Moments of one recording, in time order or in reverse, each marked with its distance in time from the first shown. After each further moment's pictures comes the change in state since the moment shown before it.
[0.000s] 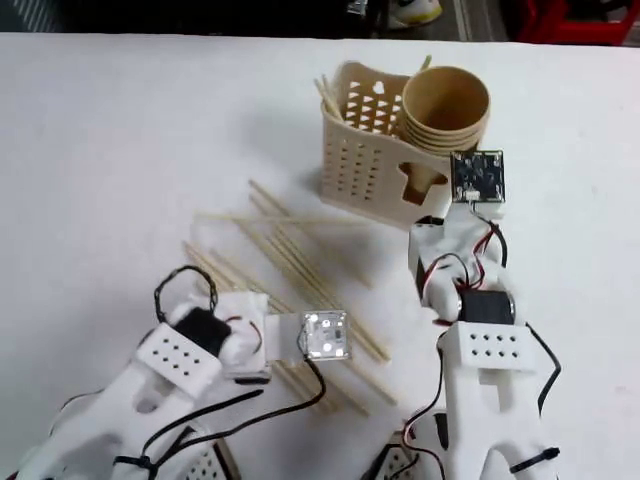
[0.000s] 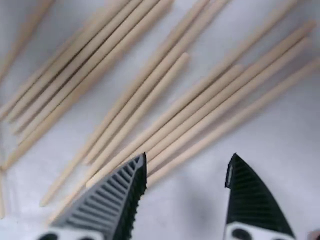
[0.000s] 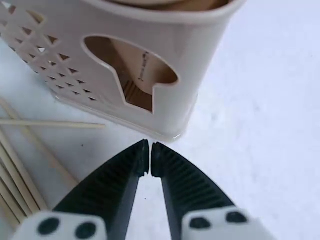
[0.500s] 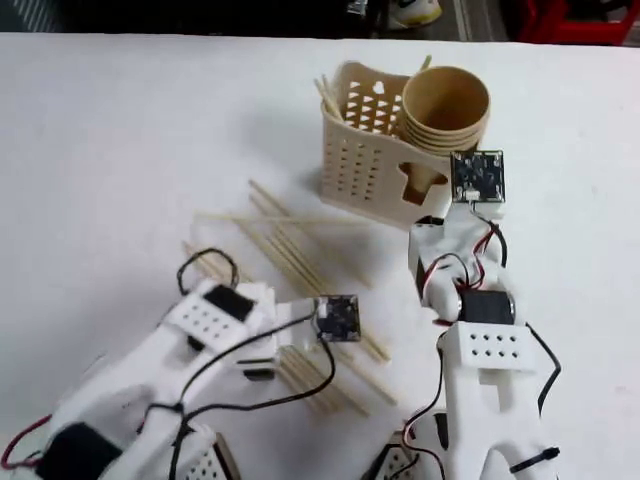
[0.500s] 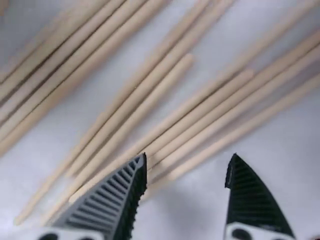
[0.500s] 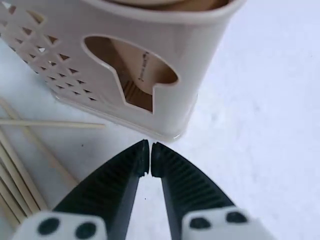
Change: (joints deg) left arm -0.1 18.4 -6.9 -3.8 1.8; right arm 0.0 0.0 0.0 0.0 0.0
